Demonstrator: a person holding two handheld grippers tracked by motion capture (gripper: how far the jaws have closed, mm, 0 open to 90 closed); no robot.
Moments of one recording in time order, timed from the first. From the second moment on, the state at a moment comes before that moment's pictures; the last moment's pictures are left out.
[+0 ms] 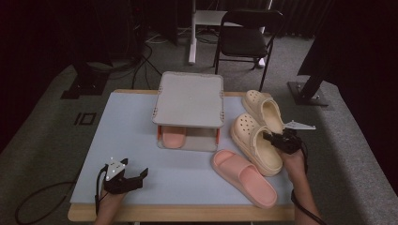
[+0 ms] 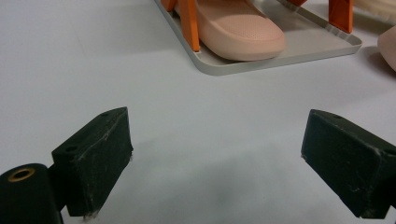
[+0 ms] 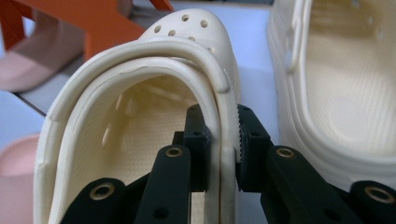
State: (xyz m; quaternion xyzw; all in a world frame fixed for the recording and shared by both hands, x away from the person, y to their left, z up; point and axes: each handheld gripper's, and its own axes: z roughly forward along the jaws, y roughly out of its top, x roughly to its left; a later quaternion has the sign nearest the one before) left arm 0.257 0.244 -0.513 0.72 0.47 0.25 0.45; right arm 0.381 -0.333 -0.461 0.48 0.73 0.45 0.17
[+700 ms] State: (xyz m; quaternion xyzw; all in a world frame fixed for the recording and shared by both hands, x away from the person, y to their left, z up) left arm 0.257 0.242 -0.512 0.72 0.47 0.24 0.45; right arm 0.386 -0.324 -0.382 0.51 0.69 0.46 0.21
